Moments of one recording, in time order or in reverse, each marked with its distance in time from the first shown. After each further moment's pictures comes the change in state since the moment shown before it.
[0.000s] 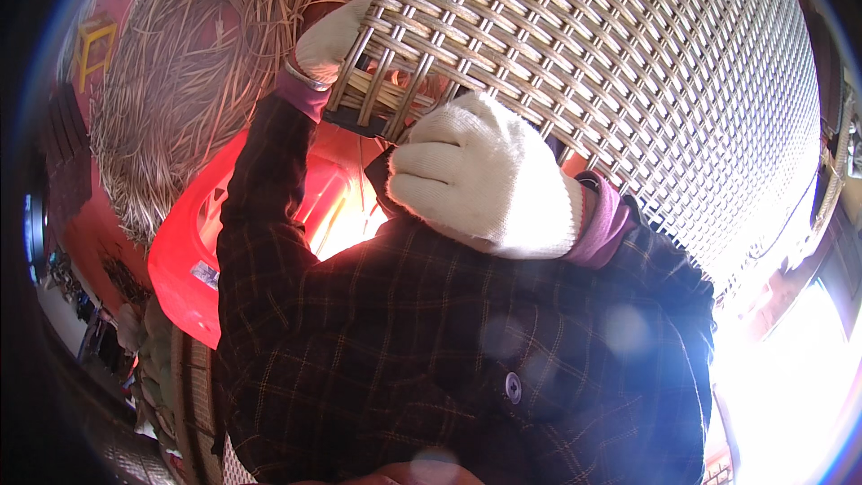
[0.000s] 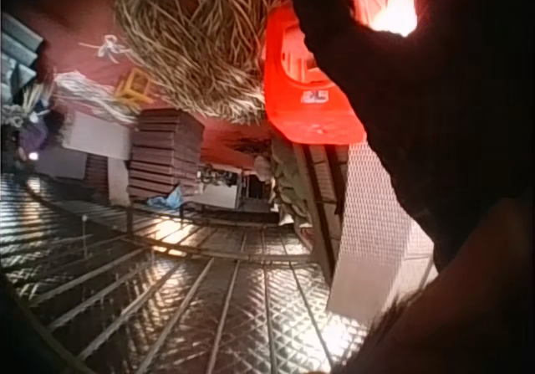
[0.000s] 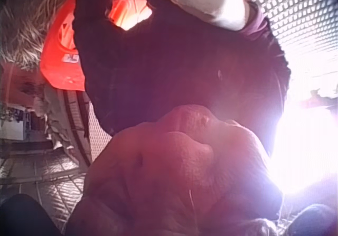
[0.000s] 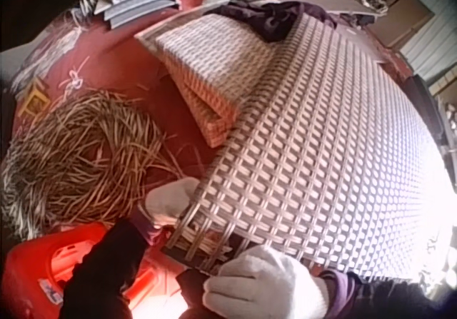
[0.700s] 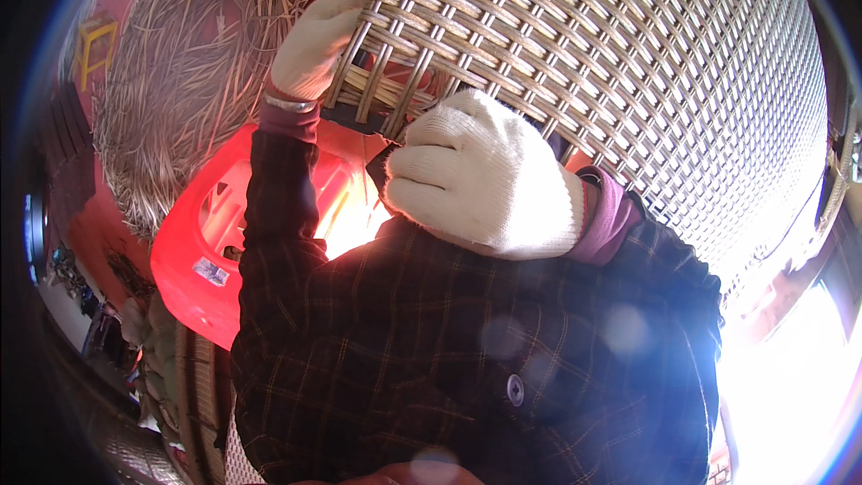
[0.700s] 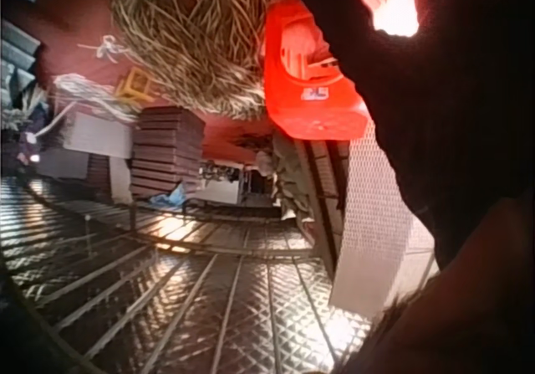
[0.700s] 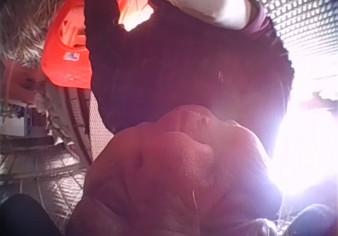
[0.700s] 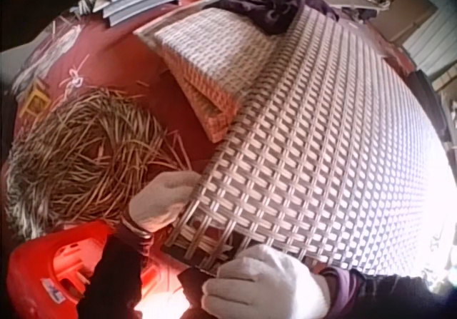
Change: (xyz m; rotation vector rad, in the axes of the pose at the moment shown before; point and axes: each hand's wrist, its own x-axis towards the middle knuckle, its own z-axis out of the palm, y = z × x) left_hand -0.024 0.010 0.033 -0.079 0.398 0.130; right_hand -0.001 0.003 0.000 0.067 -0.042 -0.029
